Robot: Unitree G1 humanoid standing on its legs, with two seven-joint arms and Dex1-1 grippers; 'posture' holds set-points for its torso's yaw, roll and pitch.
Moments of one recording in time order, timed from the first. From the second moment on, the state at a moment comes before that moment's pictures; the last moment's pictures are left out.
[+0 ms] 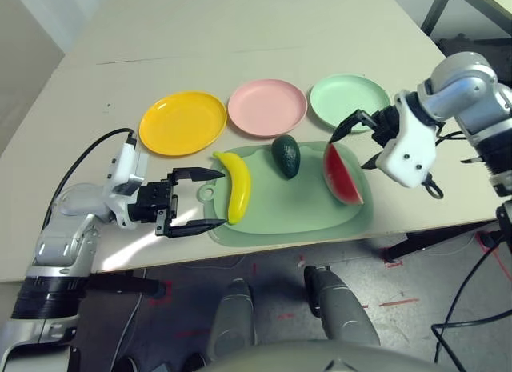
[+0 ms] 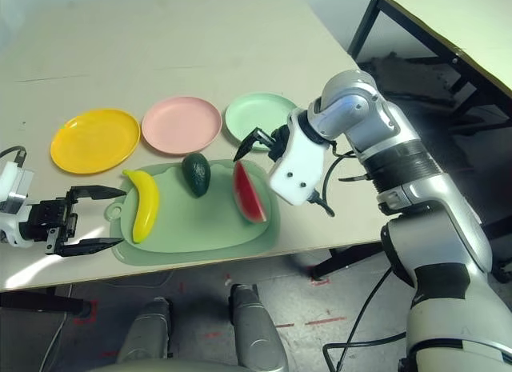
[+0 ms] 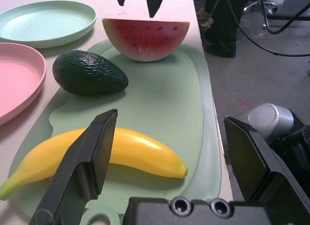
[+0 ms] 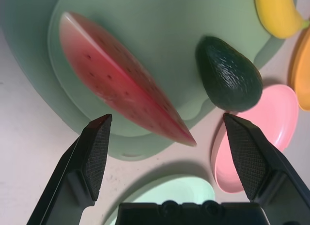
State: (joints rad) left arm -0.15 0.80 0.15 -0.04 -0.58 0.06 -1.43; right arm -1.11 -0.78 0.54 0.46 -0.04 -0.92 1.59
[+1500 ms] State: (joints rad) left arm -0.19 0.80 0.13 0.00 -0.53 -0.02 -1.44; right arm -1.01 -0.73 0.56 0.42 -0.17 -0.67 1.56
